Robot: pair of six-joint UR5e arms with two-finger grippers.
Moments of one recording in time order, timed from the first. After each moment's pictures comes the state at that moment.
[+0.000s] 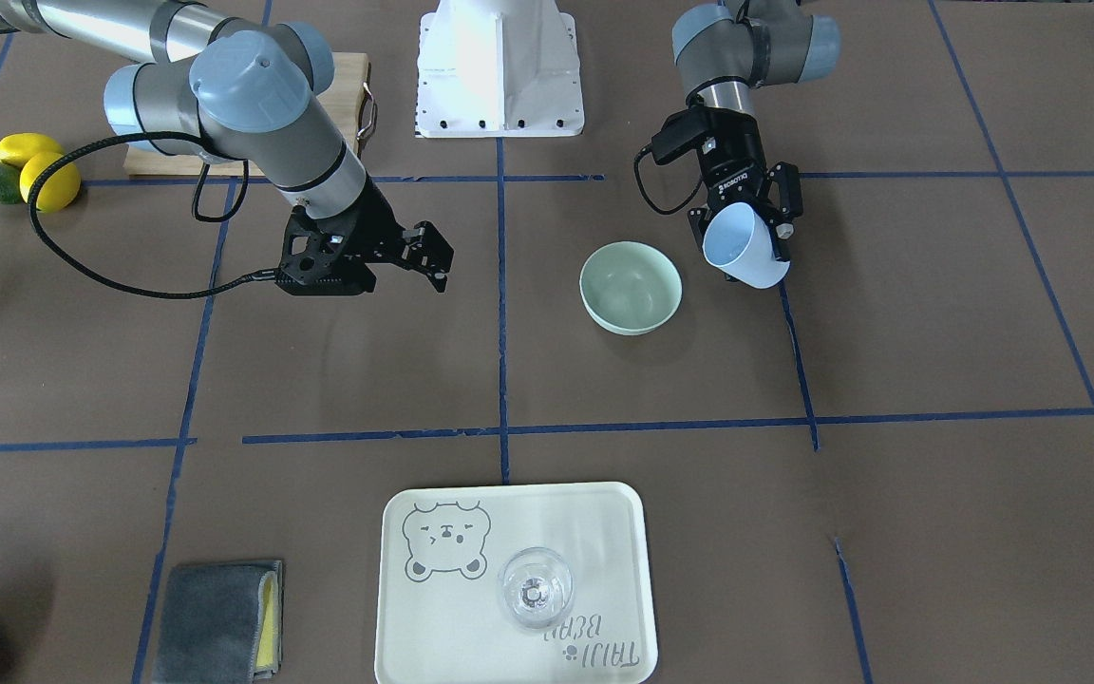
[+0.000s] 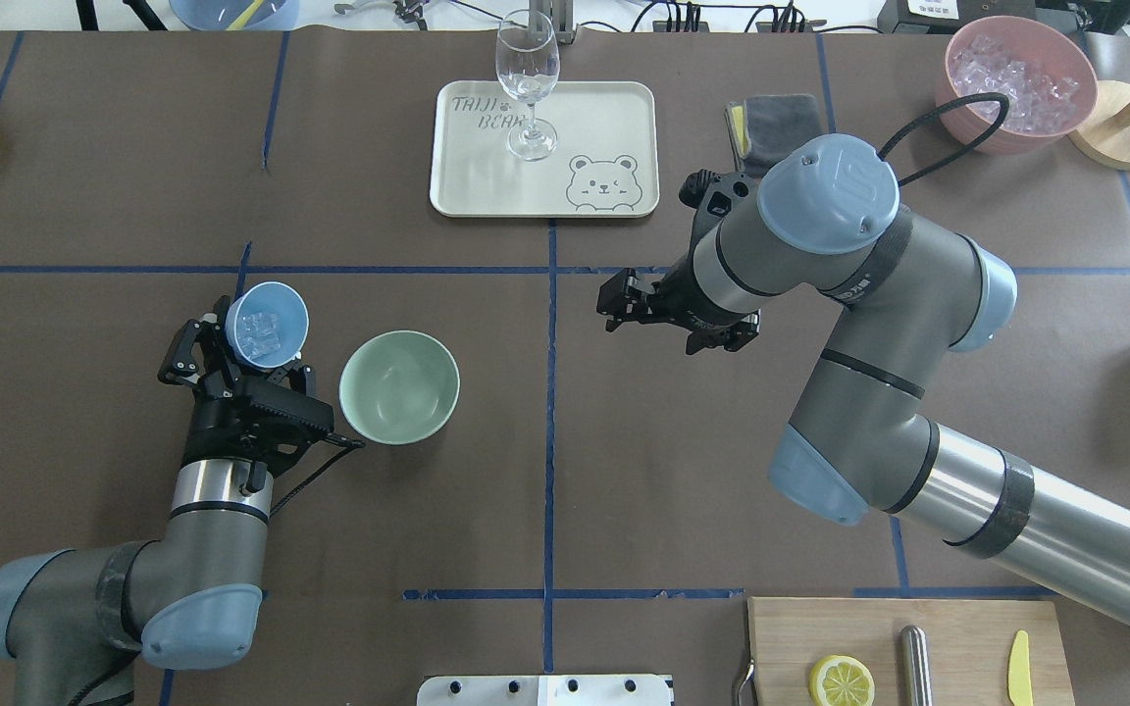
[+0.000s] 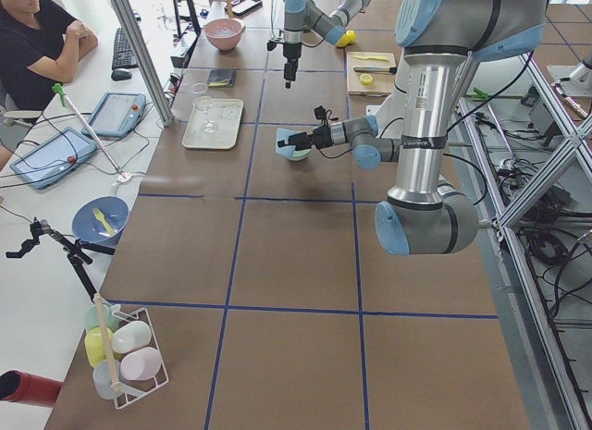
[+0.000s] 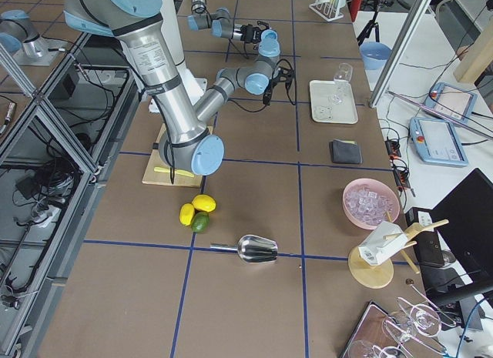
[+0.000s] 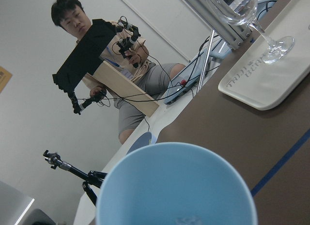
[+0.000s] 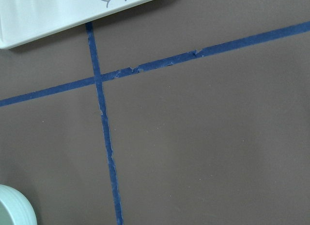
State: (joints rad) left arm -0.18 -1.72 -1.88 -1.87 -0.30 -0.48; right arm 0.63 -1.04 1.74 -1.30 2.04 1.42
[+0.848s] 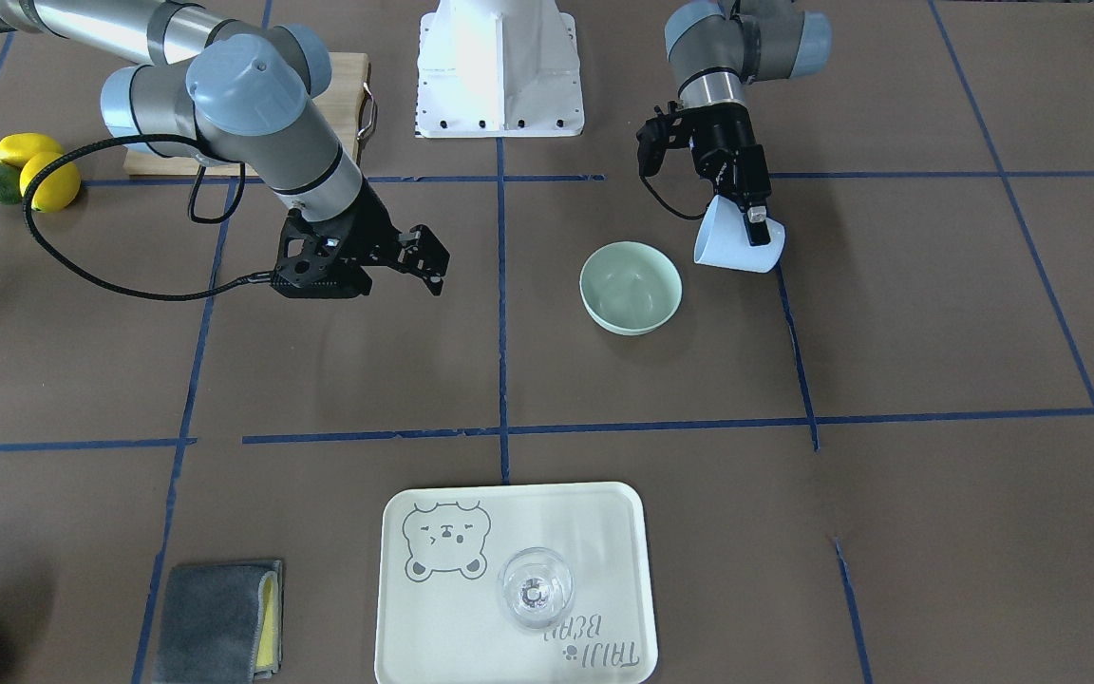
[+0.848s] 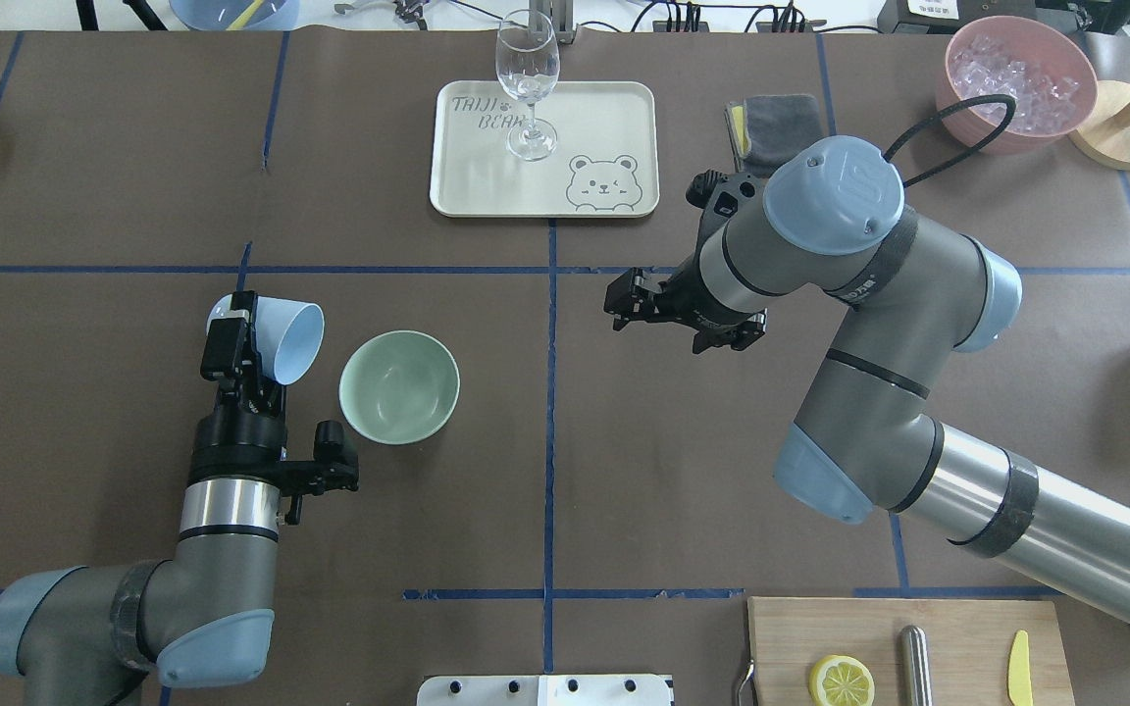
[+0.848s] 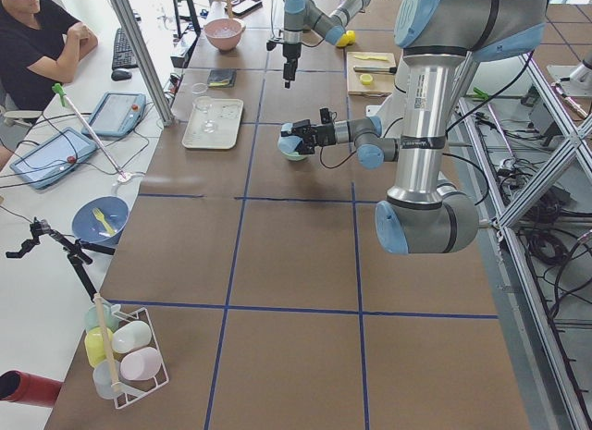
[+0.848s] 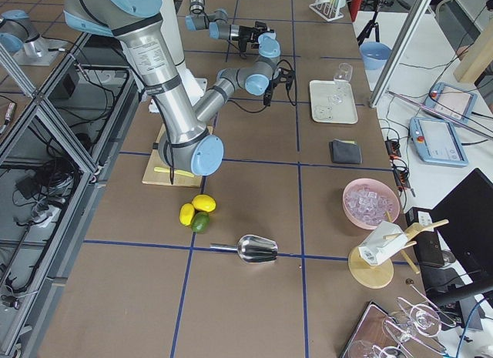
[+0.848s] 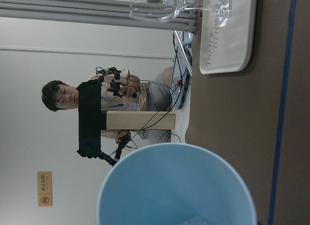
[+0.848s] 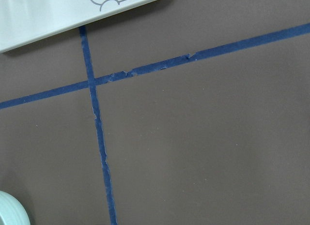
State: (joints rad) left arm -0.15 -1.72 -1.88 -1.86 -0.23 0.07; right arm 0.64 -1.04 1.74 -1.29 2.03 1.42
